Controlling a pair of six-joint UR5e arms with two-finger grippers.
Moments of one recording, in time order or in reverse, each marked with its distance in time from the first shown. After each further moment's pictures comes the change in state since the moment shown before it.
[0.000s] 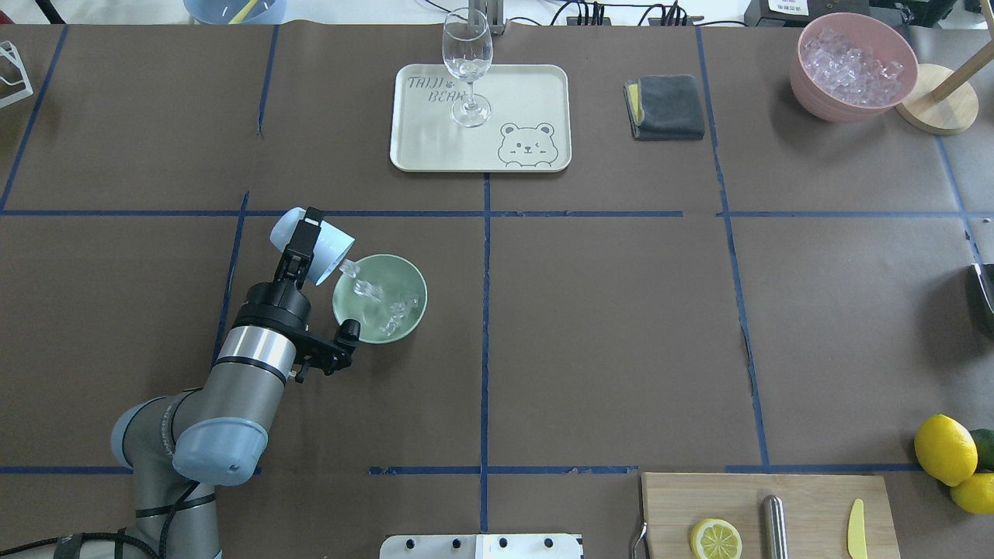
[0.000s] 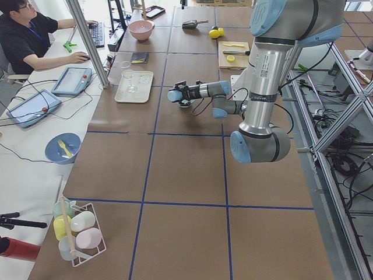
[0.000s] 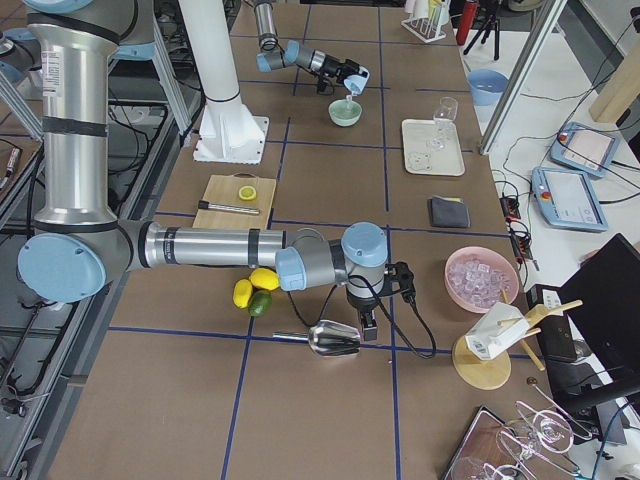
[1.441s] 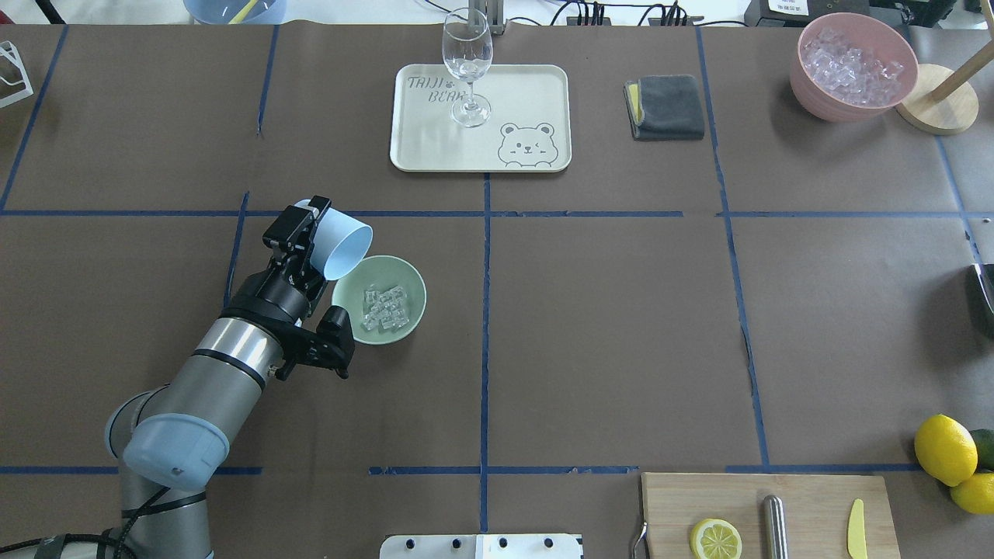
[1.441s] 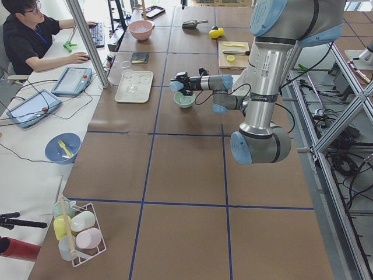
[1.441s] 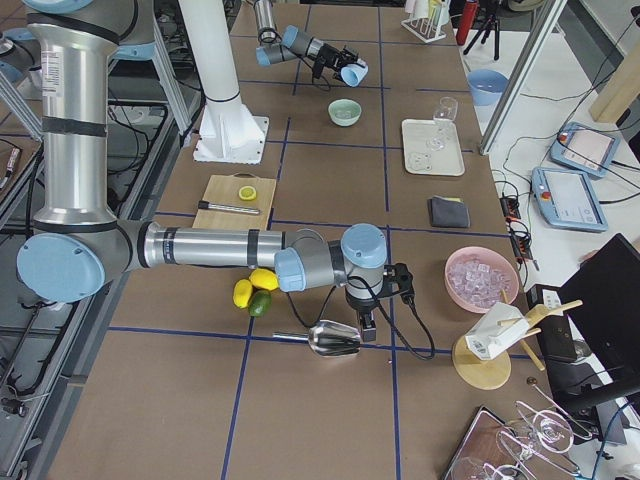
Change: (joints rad) left arm -0.014 0.016 -0.088 -0.170 -0.151 -0.305; right arm 0.000 -0.003 -0.002 0.000 0.000 -0.001
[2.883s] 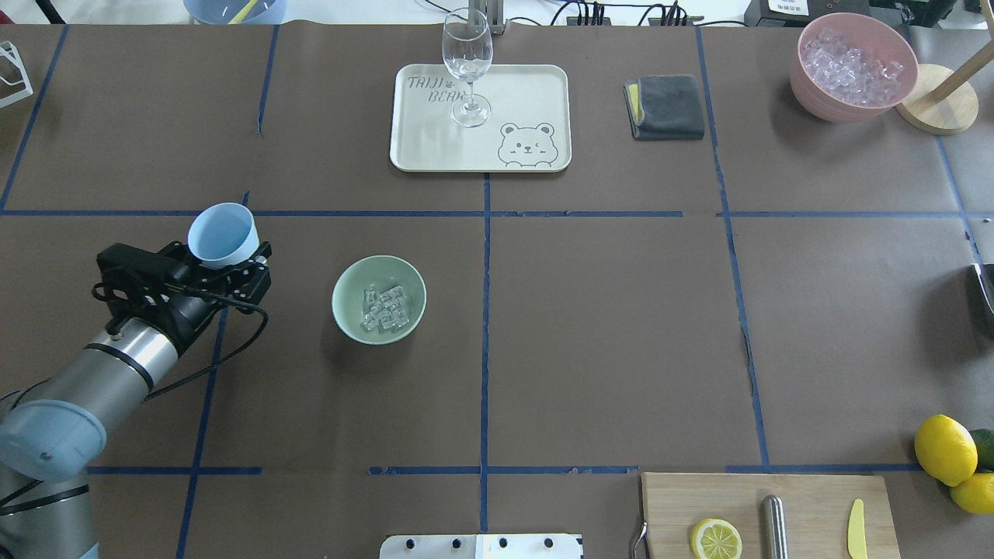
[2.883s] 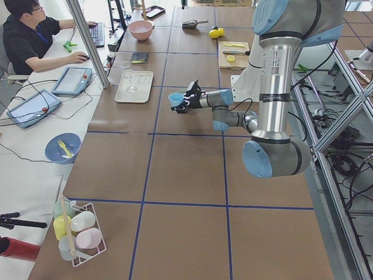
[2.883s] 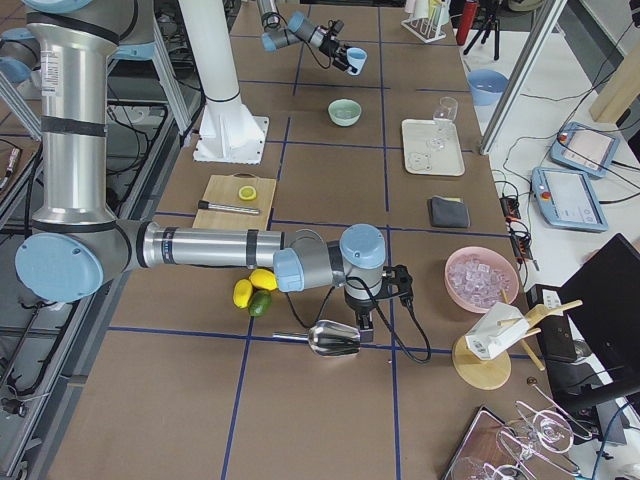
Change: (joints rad) left arm -0.078 0.289 -0.052 -0.050 -0.156 -1.614; right arm 0.002 -0.004 0.002 0.000 -0.001 0.047
